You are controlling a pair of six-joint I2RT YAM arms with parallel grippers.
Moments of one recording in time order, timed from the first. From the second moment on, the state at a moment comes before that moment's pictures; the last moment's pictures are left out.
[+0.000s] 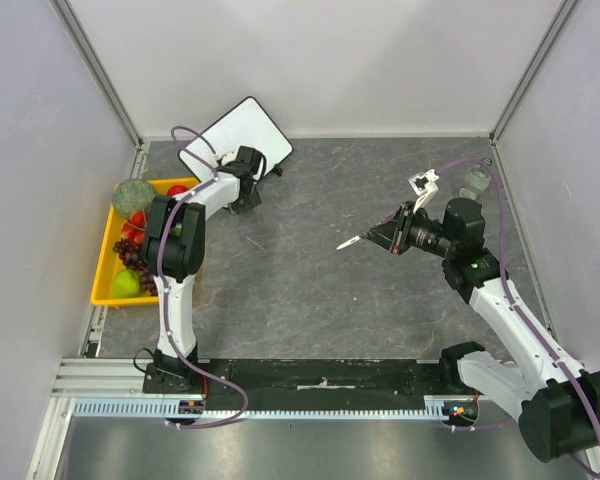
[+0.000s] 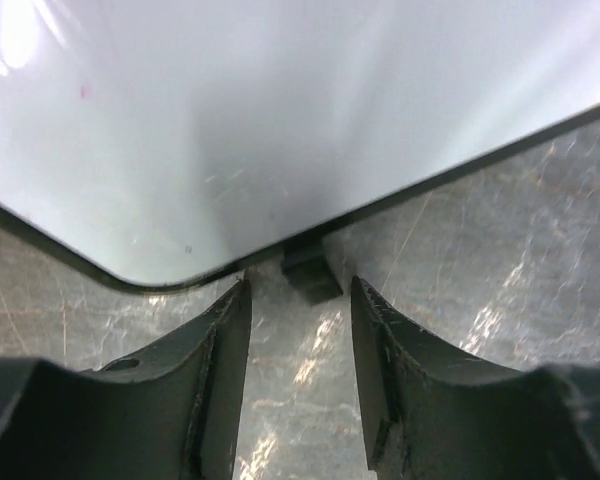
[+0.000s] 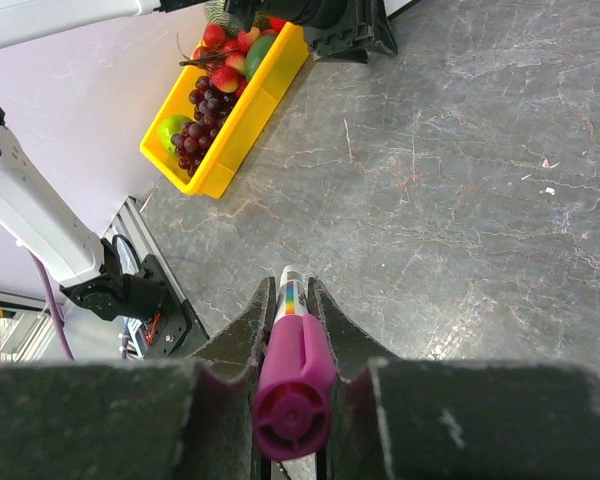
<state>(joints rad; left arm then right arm) -0.30 2.13 1.56 -0.54 -0.37 -0.65 0.26 0.96 0.70 0.01 -0.71 0.50</state>
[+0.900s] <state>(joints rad) -0.30 2.10 1.48 -0.41 -0.39 -0.62 0.24 1.00 0.70 0.01 -0.73 0.49</state>
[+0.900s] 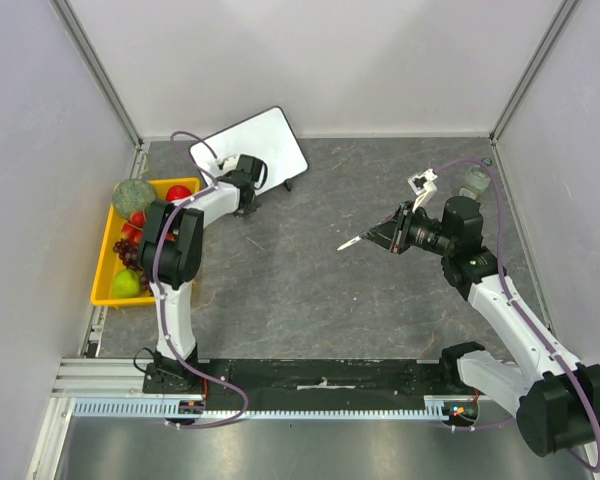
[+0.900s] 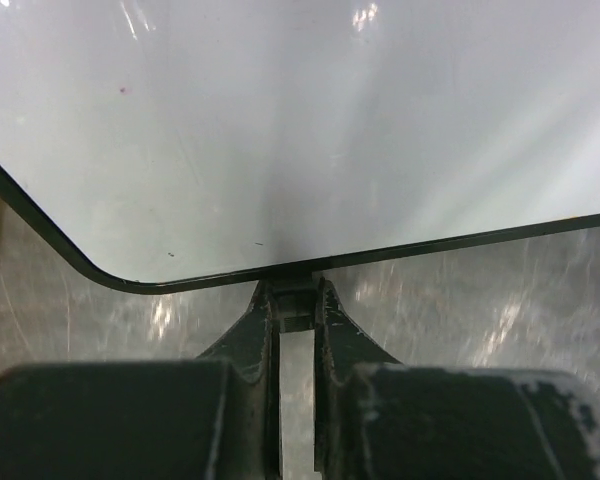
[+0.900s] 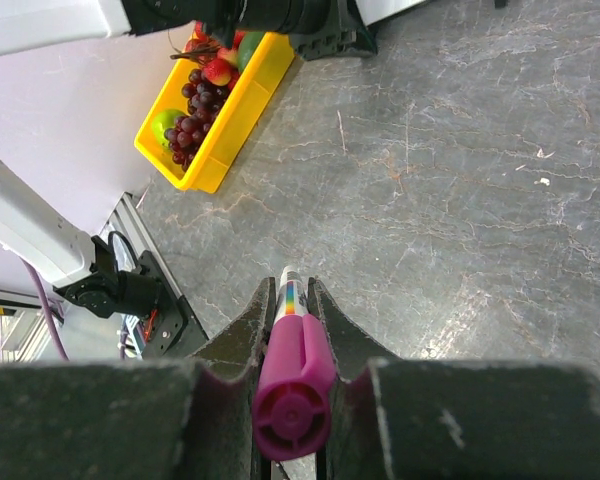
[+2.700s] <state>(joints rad) -1.31 1.69 0.98 -0.76 -0.53 -1.39 0.24 0.76 0.63 -0.15 -0.70 0.46</state>
